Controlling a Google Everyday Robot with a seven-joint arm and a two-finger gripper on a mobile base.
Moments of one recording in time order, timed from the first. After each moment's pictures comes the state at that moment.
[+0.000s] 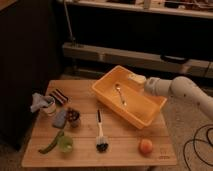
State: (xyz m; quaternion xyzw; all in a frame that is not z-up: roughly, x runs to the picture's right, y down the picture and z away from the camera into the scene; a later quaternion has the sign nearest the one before) arm 0.170 -0.030 0.778 -0.26 -0.22 0.85 0.41
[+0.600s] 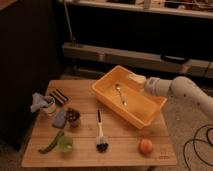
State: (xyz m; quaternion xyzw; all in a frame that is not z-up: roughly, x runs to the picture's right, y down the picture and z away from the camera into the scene) arm 0.170 -0.030 0.778 -0.26 -0.22 0.85 0.41
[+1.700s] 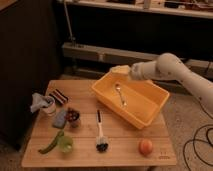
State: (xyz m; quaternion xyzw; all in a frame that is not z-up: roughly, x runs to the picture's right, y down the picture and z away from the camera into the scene) arm 0.060 -0.082 0.746 -0.32 -0.21 0.71 0.59
